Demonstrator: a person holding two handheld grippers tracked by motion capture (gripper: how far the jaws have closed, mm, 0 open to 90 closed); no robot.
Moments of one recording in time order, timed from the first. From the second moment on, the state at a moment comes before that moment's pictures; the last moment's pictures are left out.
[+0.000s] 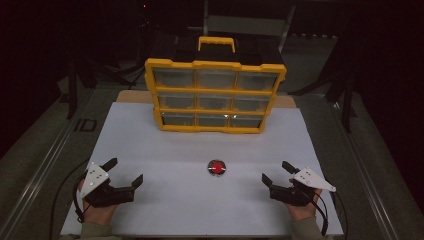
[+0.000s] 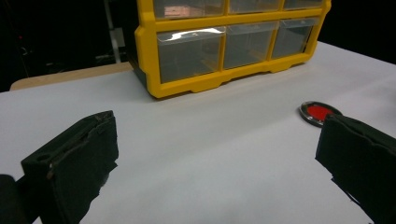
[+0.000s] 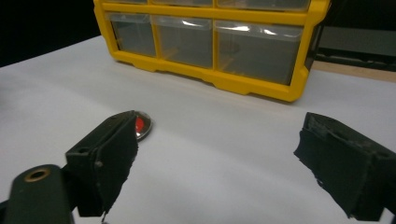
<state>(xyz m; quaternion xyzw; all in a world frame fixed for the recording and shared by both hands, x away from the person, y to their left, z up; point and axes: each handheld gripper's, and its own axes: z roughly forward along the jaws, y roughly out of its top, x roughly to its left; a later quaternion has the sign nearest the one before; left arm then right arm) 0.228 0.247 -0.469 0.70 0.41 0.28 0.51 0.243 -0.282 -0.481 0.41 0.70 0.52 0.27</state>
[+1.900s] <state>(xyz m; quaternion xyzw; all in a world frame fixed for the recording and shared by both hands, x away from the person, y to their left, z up) 0.231 0.244 -0.476 0.70 0.43 0.27 0.50 0.321 -0.196 -0.403 0.35 0.73 0.52 0.25</state>
